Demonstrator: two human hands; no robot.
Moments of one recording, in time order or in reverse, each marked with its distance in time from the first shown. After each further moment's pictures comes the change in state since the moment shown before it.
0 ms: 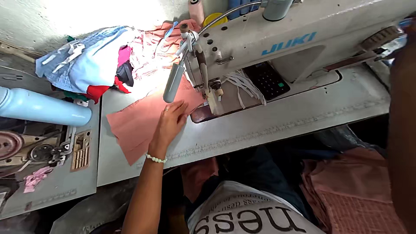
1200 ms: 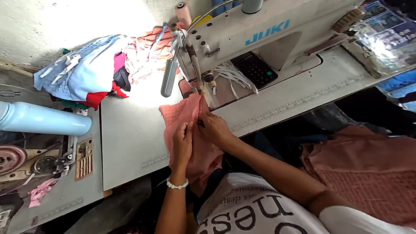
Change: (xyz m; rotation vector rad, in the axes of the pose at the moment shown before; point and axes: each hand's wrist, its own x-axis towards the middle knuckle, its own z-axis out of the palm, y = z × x) left_hand -0.056 0.073 0.023 -0.574 0.224 -0.425; right_hand -0.299 -0.277 0.119 0.031 -1.052 -0.151
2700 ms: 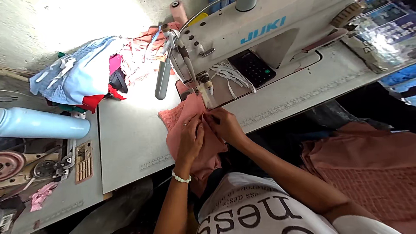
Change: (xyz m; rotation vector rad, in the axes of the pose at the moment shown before) left_hand 0.009 -0.001 0.023 0.212 -0.159 0.319; right_hand -0.011 0.051 0.001 0.322 0.330 -0.148
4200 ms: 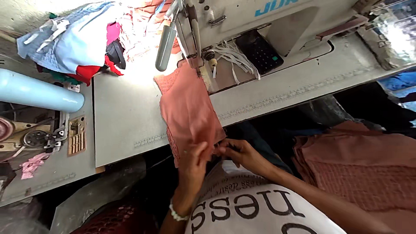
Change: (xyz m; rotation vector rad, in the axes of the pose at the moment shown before) left_hand -0.125 0.050 0.009 -0.006 0.362 0.073; right_hand -0.114 0.021 -0.026 0.451 -0.461 0.191
